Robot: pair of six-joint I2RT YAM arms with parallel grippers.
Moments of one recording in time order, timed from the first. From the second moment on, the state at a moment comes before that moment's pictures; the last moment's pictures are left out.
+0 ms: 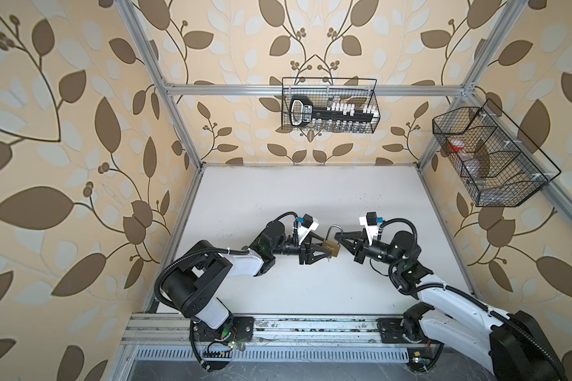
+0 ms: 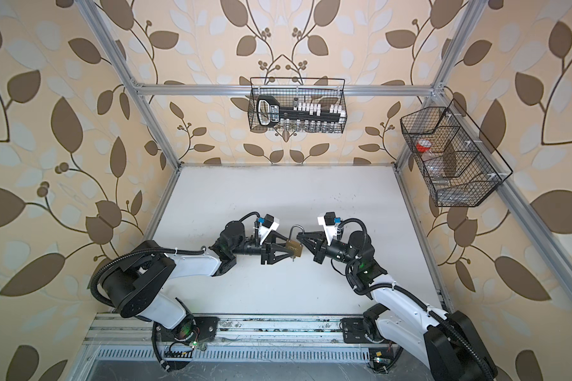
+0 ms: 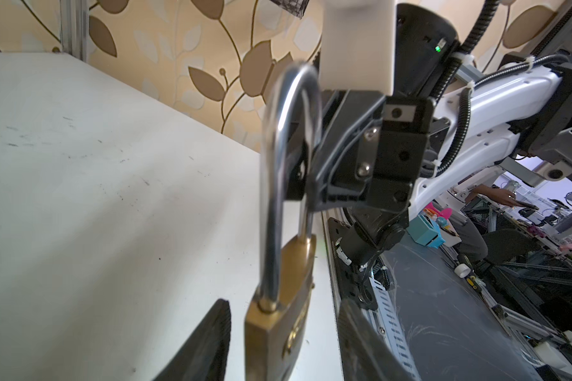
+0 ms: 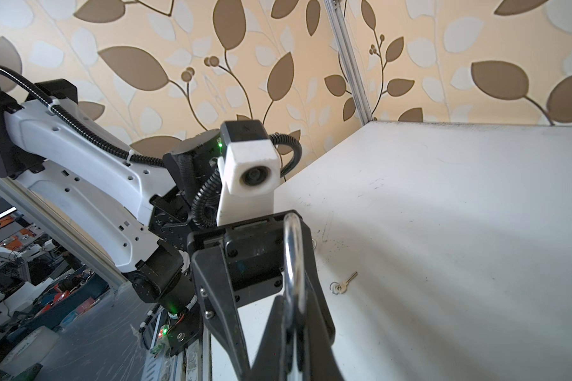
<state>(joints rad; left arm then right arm) -0.66 1.56 0.53 0.98 0.88 -0.38 0.44 0.99 0.31 0.64 -0.65 0.40</state>
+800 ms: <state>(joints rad) -0.65 1.68 0.52 1.23 0.92 -0.54 0.44 0.96 0.31 0.61 -0.60 0.41</state>
